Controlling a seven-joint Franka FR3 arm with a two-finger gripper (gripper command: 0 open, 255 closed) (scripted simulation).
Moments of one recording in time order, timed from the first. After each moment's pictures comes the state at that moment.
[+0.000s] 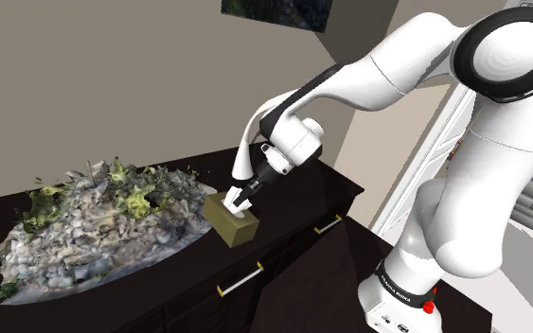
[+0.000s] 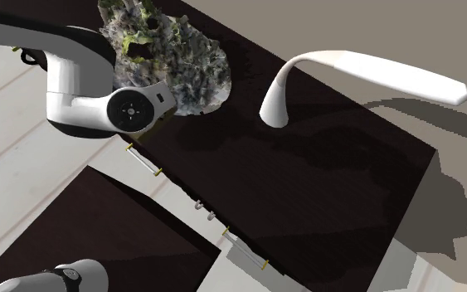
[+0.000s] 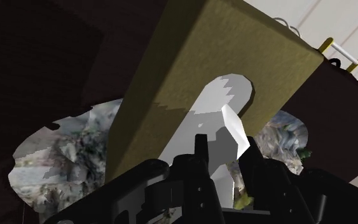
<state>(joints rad) 0.42 0.06 -0.20 -2.54 1.38 2.60 -1.39</state>
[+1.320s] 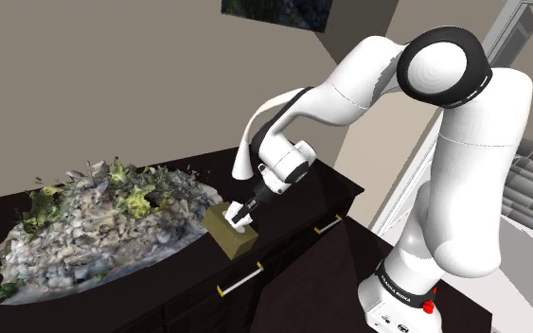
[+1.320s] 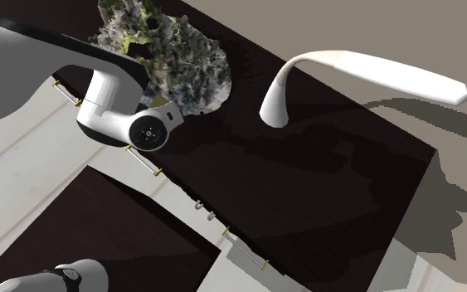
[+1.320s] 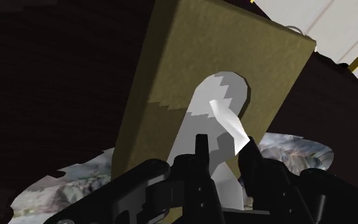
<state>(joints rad) 0.40 0.29 -0.18 -2.46 1.65 2.58 -1.67</state>
